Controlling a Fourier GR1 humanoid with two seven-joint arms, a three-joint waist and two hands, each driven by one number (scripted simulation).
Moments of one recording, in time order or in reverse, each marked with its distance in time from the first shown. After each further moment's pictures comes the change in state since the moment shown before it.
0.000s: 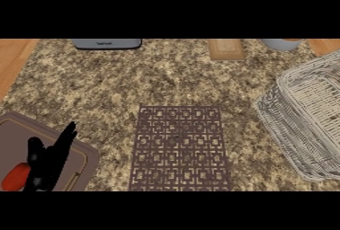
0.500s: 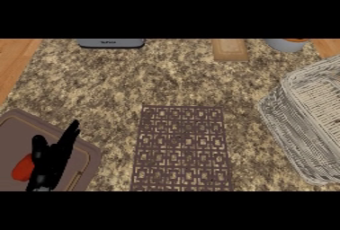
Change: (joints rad) left arm -0.016 -0.012 -0.005 0.007 -0.014 -0.008 0.000; right arm -0.141 0.032 0.026 0.347 -0.051 0.093 -0.099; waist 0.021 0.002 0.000
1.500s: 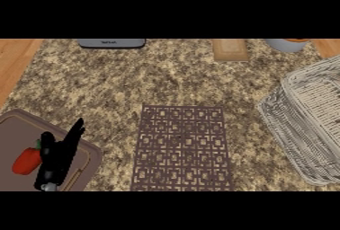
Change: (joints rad) left arm -0.032 -0.031 0.001 0.042 -0.033 0.007 -0.012; right arm -0.125 -0.036 0.068 0.535 0.367 -0.017 -0.457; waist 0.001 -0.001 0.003
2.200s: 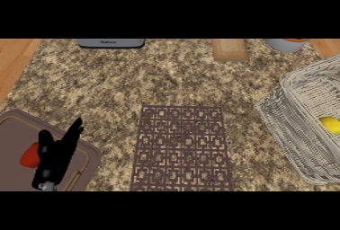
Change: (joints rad) left arm -0.007 0.003 0.017 -0.002 0.004 -0.016 0.020; right arm -0.141 -0.111 -0.151 0.351 -0.081 0.106 -0.072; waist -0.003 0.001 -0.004
